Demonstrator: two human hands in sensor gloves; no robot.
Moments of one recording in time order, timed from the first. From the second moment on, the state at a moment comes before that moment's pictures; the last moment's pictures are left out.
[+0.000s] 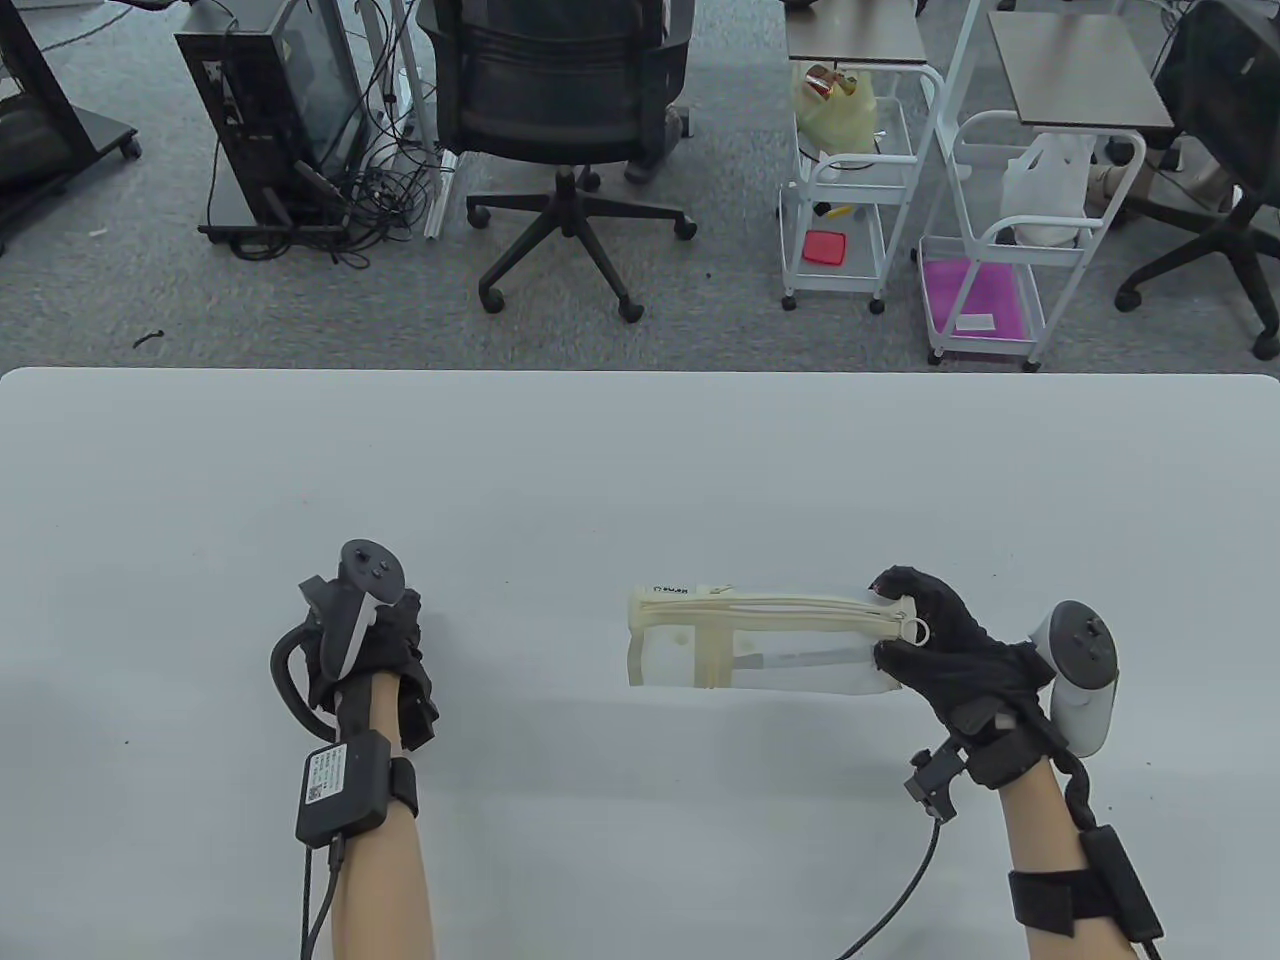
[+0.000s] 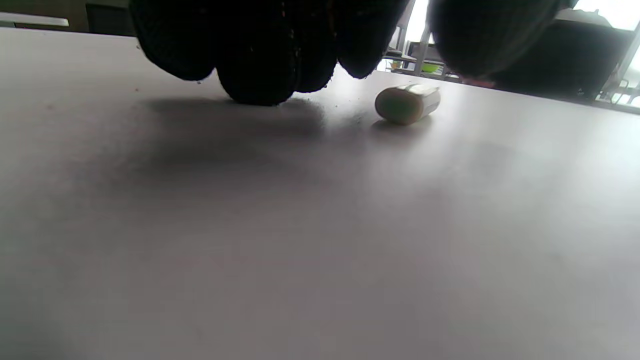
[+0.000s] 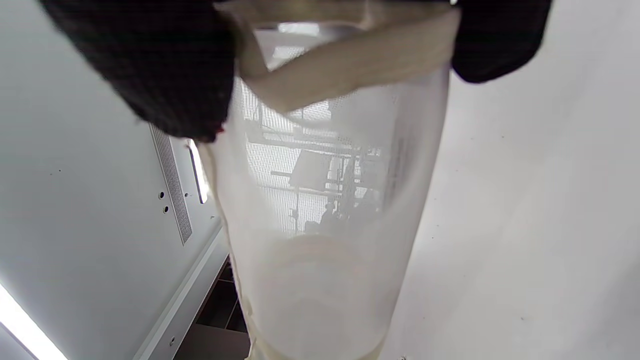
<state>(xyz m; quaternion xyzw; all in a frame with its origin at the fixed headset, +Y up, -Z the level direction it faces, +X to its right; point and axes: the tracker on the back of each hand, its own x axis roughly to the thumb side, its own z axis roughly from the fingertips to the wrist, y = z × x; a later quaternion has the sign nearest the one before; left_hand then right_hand) -0.290 -0.762 -0.391 -0.07 0.28 0.07 0.95 0.272 -0.709 -0.311 0.10 0.06 0.72 0.68</state>
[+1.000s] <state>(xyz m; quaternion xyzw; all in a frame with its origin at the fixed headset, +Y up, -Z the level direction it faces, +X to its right) -0.141 -0.581 -0.323 0.10 -0.13 0.07 0.98 0.279 -0.713 -0.310 0.09 0.05 0.72 0.68</state>
